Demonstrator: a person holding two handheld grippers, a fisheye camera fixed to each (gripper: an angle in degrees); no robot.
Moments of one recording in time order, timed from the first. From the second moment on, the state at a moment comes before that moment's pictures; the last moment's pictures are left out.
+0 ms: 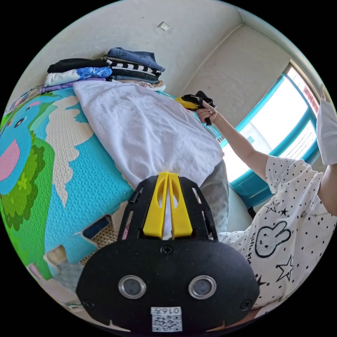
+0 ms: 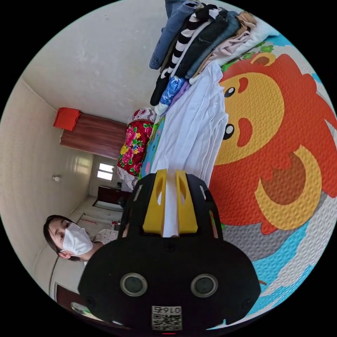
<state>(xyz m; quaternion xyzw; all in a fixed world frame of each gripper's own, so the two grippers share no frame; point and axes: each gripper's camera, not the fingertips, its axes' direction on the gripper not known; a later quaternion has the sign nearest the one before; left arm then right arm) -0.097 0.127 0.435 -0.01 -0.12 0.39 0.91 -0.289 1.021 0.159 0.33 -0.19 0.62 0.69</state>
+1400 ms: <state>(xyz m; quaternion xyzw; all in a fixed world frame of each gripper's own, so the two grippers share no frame) -0.098 0.104 0.425 -0.01 -0.10 0.38 0.92 -0.150 0.997 0.501 0.09 0.07 0.69 0.71</state>
